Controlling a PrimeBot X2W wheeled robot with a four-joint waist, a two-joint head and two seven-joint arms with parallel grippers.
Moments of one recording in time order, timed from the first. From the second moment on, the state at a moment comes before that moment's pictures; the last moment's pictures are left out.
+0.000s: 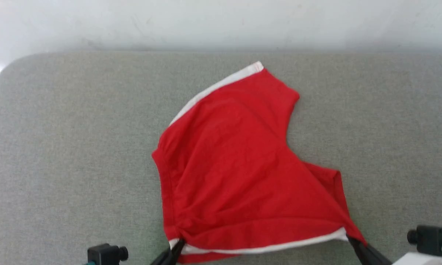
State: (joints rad) left arm 0.13 0.49 -0.53 -0.08 -0.95 -0.09 -0.09; right arm 0.32 -0.05 -0.07 -0.28 0.57 0.13 0.48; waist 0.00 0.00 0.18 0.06
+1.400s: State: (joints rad) left arm 0.02 0.43 -0.50 -0.25 -0.90 0.06 -0.11; right arm -0.16 -0.17 -0.02 -0.41 0.37 0.13 0.65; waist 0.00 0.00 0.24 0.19
